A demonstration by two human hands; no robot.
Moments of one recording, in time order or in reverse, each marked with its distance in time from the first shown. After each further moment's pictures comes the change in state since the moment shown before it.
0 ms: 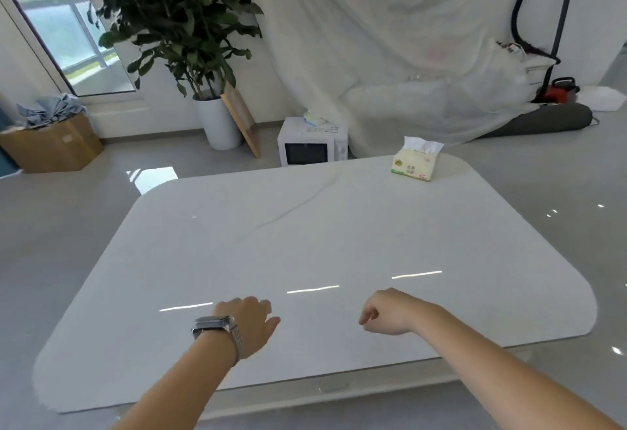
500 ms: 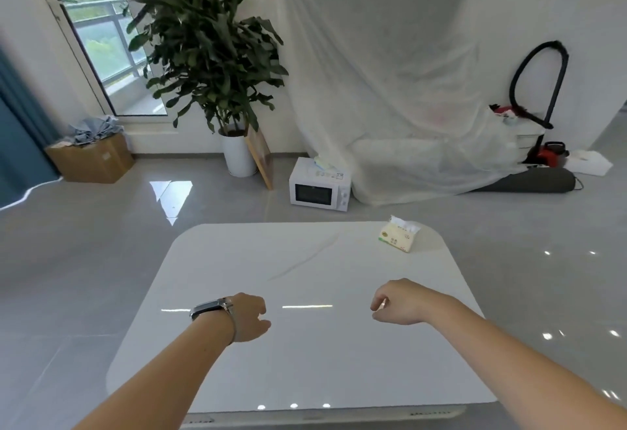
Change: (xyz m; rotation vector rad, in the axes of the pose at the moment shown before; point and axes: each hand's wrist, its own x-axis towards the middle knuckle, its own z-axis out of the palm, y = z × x) left_hand -0.116 -0.022 -0.283 -0.206 -0.212 -0.103; right_hand -0.192 -0.080 -0.262 -0.109 0.043 0.052
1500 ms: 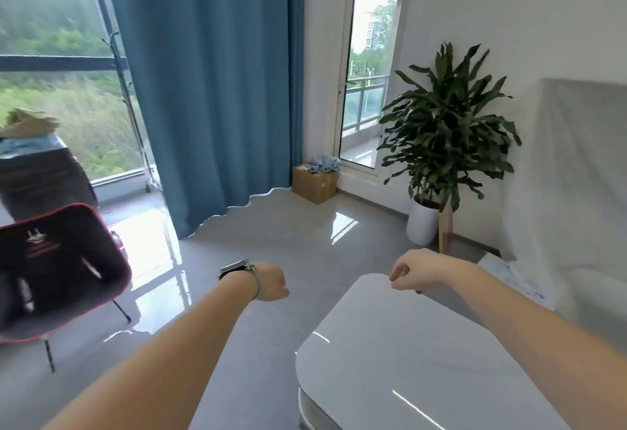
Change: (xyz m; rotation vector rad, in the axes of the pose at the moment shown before) left_hand -0.312 -0.290 -0.045 -0.324 0.201 -0.498; right_hand -0.087 -0.430 -0.097 -0.446 0.040 -0.521
